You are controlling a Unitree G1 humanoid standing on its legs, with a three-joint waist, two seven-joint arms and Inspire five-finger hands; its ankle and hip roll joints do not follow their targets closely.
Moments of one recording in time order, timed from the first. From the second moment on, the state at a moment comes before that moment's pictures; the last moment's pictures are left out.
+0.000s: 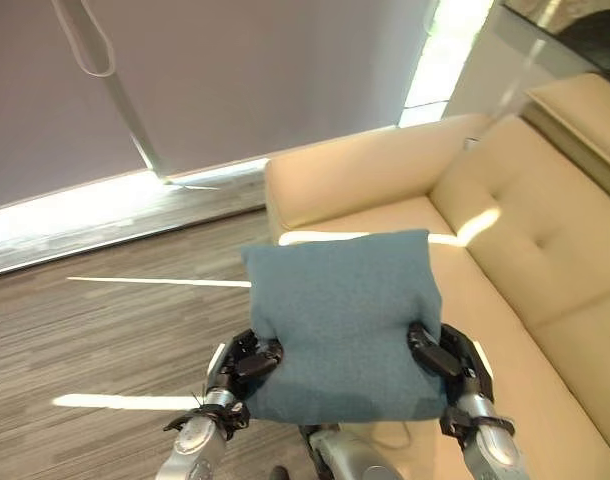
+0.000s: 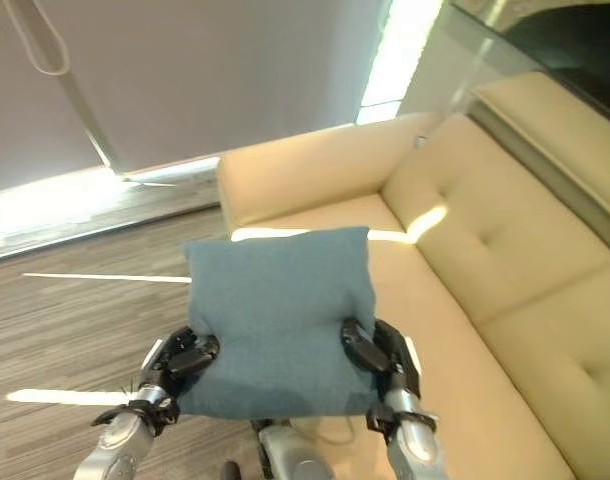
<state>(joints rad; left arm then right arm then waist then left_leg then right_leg) 0.16 0.32 -0.30 0.21 -0.62 -0.12 0.04 0.30 -0.29 0.01 0.11 0.40 -0.13 -0.08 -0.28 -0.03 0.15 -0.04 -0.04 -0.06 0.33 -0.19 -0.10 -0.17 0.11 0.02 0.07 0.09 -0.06</state>
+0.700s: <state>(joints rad) 0.11 0.40 -0.24 0.23 -0.62 -0.12 0.02 0.23 -0.24 0.08 0.11 0.39 -0.13 -0.09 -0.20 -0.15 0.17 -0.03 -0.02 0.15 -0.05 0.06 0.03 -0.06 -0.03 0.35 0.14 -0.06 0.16</state>
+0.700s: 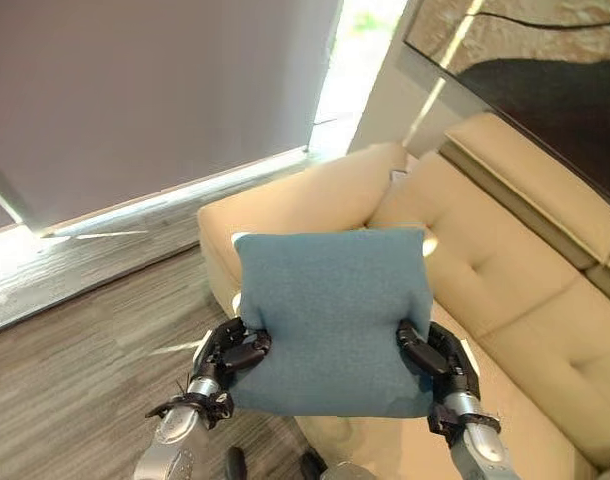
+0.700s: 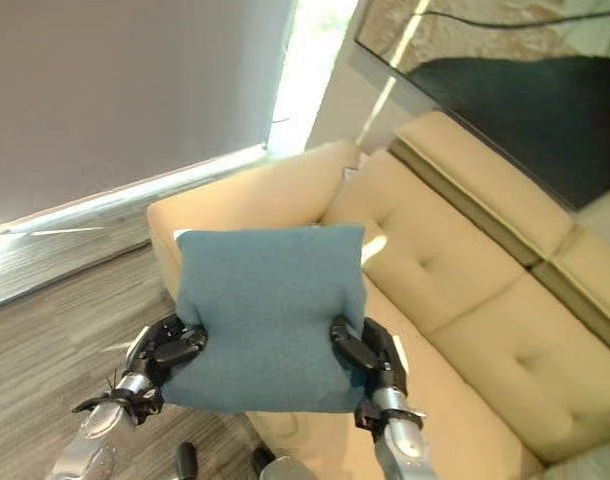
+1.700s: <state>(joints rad) 0.11 0.30 -0.28 0.22 -0.62 -0.12 0.08 0.19 -0.34 0.05 0.12 0.37 -0.11 -0.12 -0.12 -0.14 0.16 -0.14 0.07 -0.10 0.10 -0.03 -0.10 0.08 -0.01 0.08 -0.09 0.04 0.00</state>
